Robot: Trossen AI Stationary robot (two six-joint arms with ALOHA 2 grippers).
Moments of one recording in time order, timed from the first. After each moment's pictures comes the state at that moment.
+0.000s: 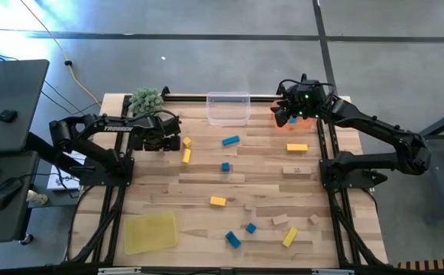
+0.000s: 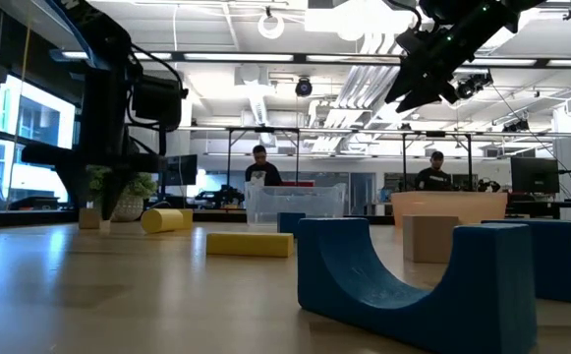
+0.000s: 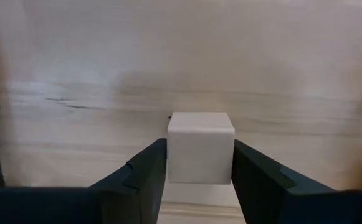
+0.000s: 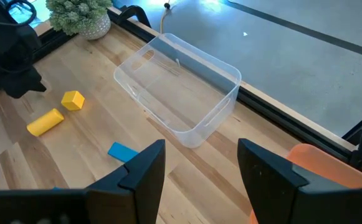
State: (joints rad) left arm 0.60 1.42 0.68 -0.83 -0.10 -1.11; right arm -0.63 1.06 0.90 -0.45 -0.03 0.22
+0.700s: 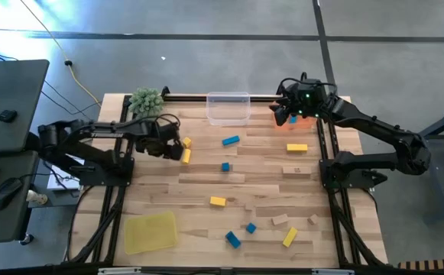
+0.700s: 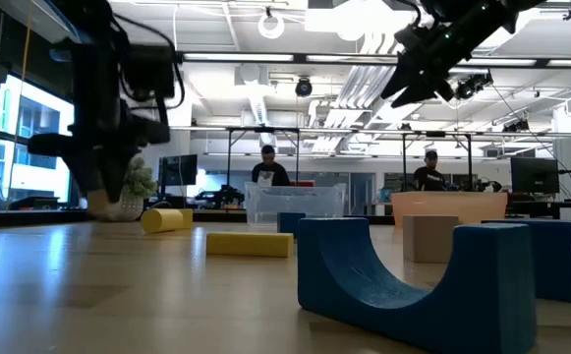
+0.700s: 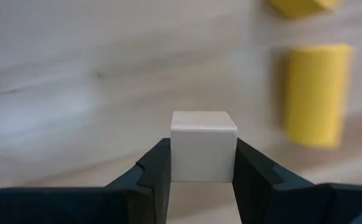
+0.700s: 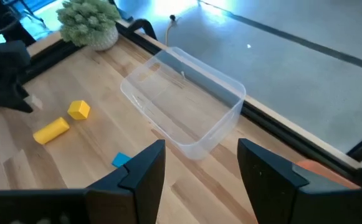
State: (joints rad) left arm 0.44 1.27 0.68 -0.83 0.00 -1.00; right arm -0.63 1.06 0.90 -0.40 -0.05 0.20
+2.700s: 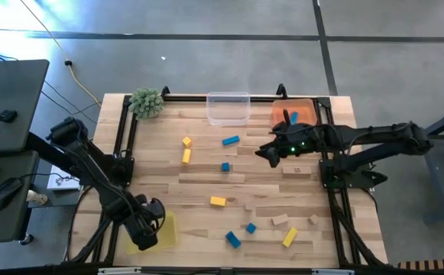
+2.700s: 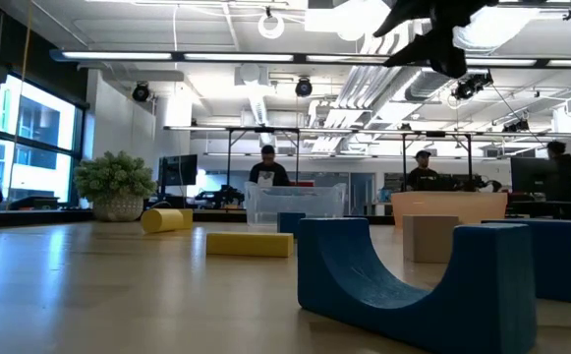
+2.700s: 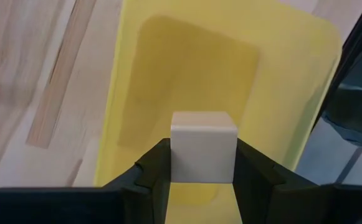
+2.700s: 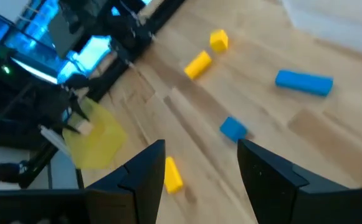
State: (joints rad) left arm -0.77 1.45 0.92 -0.77 -0.02 -1.33; right arm 0.02 1.06 0.90 -0.42 0.10 0.83
